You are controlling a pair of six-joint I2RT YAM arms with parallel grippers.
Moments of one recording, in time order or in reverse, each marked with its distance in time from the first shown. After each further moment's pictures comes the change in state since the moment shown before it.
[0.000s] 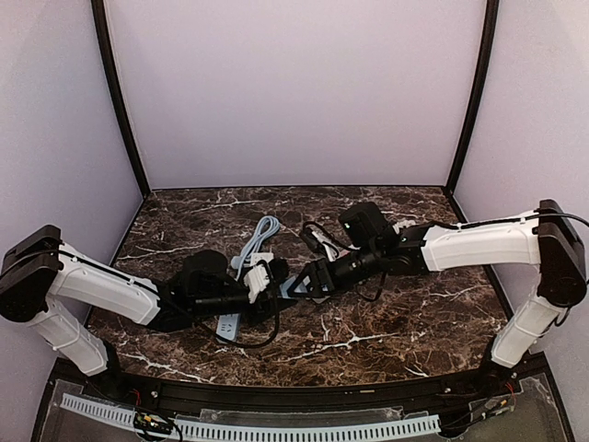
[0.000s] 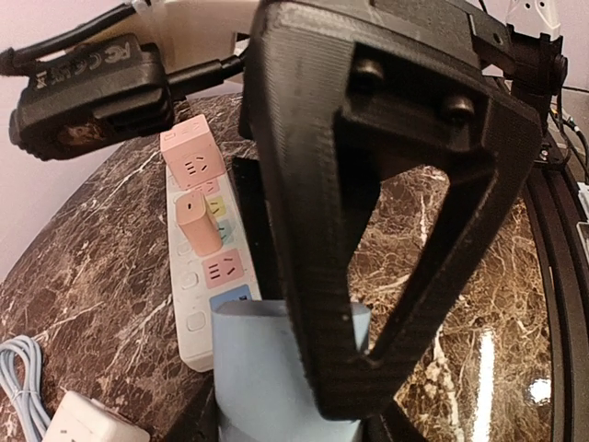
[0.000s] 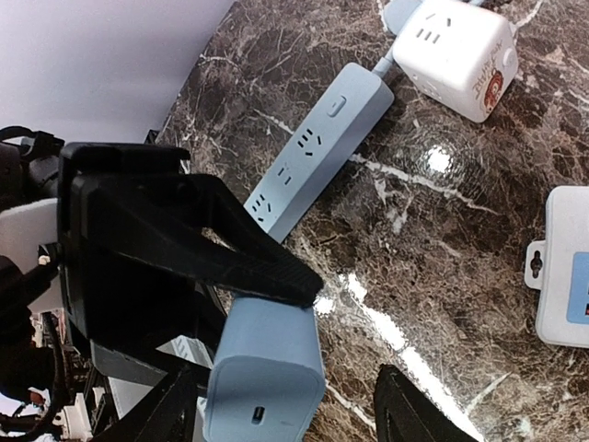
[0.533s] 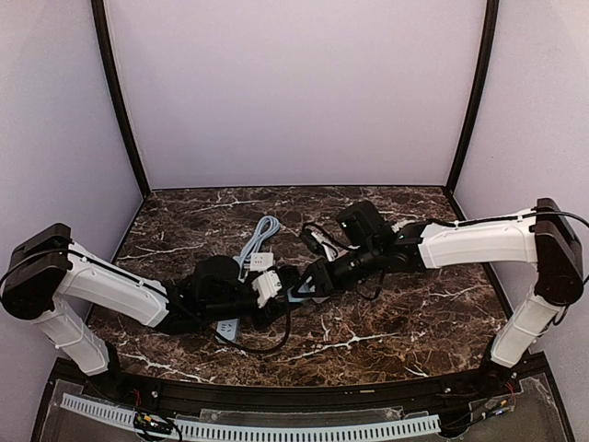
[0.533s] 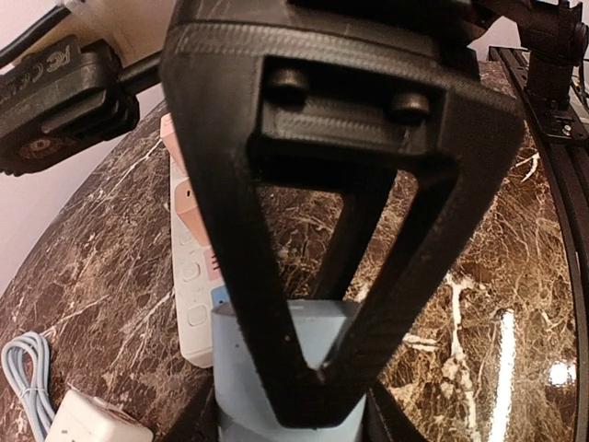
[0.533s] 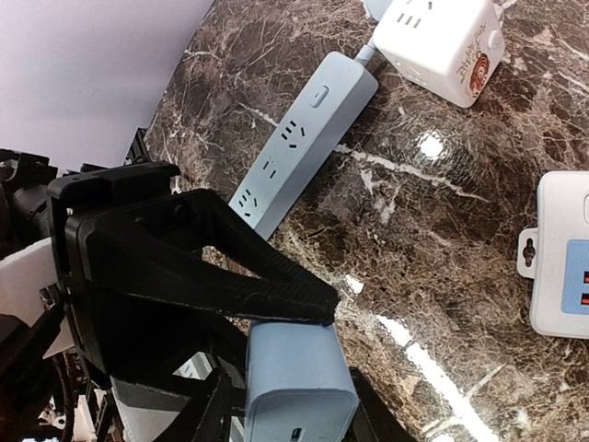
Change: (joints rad) left arm -0.047 0.056 0.040 -0.027 -0.119 0.041; right arm 0.000 0.024 0.030 -0.062 -0.003 0.010
